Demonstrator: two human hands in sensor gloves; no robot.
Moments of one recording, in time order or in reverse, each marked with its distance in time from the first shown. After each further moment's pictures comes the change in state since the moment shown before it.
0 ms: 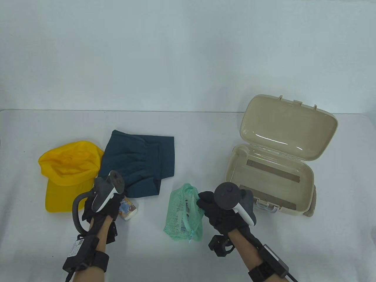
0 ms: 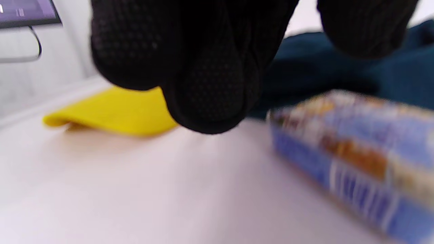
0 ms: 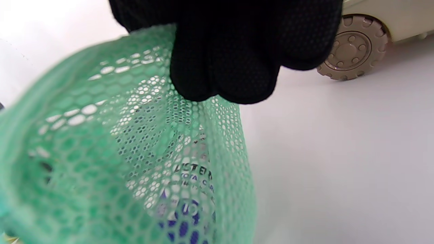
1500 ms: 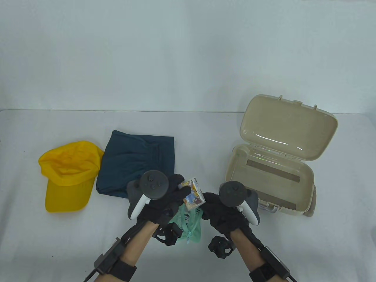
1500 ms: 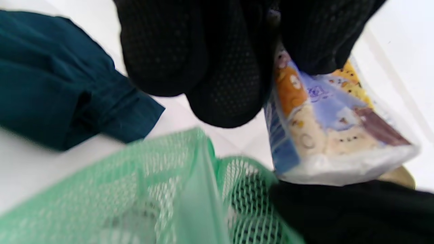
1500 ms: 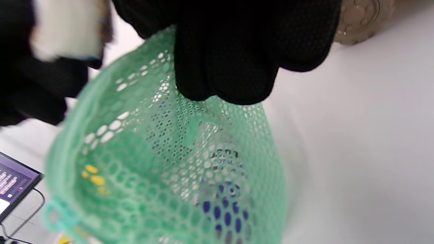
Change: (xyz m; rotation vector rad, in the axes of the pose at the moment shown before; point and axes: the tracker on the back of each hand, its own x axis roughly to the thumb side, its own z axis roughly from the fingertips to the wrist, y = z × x) left_hand 0.122 0.047 0.110 0.066 -0.667 0.646; right_hand -0.009 0.000 0.000 0.101 0.014 -0.205
